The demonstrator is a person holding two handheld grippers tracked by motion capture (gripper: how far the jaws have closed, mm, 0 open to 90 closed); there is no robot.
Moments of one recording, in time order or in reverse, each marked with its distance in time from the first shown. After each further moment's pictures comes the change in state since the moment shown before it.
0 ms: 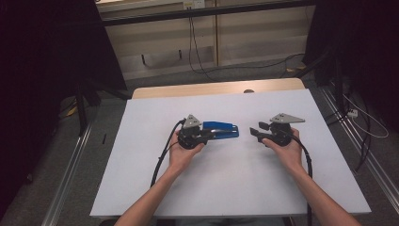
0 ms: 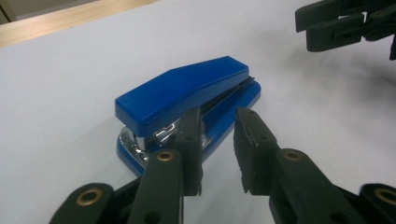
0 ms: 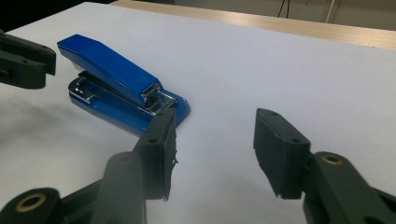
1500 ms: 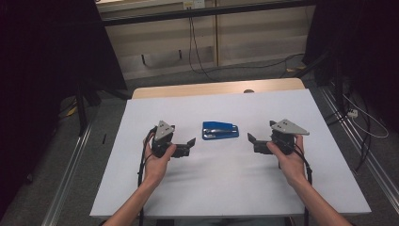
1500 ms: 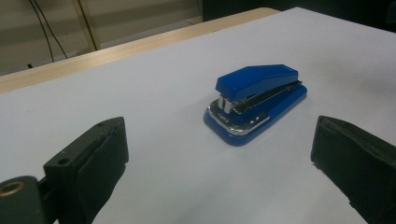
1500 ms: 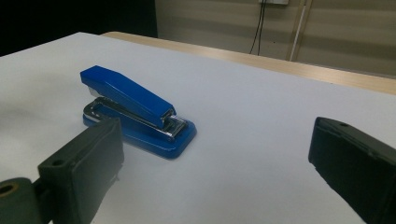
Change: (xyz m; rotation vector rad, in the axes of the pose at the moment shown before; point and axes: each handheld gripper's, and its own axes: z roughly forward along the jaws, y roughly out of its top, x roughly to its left) left arm 0.014 -0.027 -0.076 -0.129 0.199 -0.038; right arm 0.034 0.001 -0.031 -0.131 -0.116 -0.038
